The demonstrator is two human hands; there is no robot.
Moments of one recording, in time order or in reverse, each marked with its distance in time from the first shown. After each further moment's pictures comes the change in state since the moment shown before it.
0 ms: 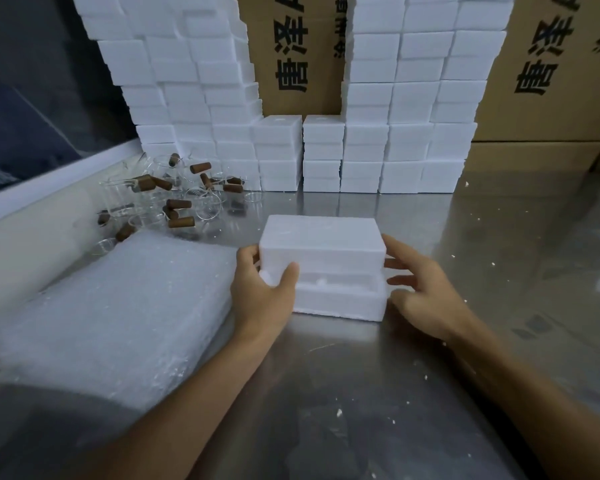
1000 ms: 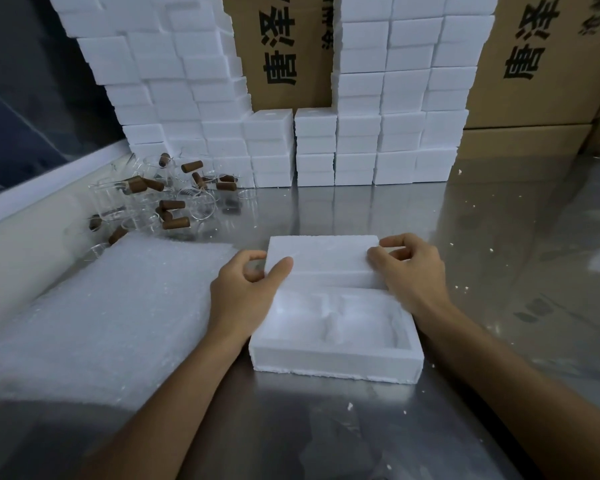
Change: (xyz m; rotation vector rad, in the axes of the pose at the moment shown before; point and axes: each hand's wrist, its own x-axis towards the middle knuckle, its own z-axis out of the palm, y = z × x) left_hand 0.012 0.001 -0.033 0.121 -0.176 -0.125; right_hand 0.015 -0.004 0.030 0.085 0.470 0.413
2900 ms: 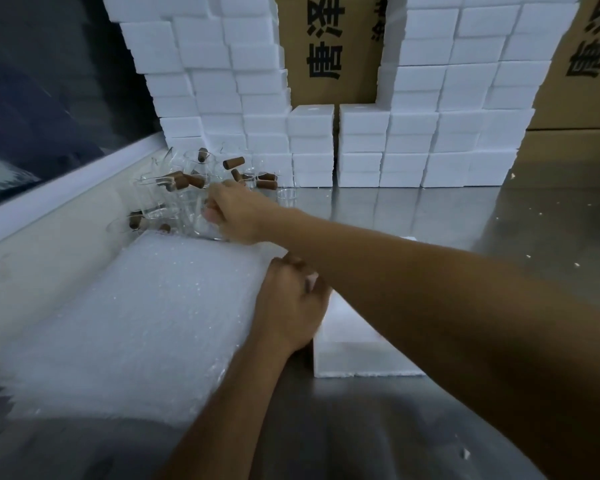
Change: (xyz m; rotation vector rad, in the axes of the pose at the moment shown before) left_hand 0.027 -0.012 -0.030 0.239 -0.083 0.358; right_hand 0.021 -0.150 0.260 -0.596 -0.717 -0.952
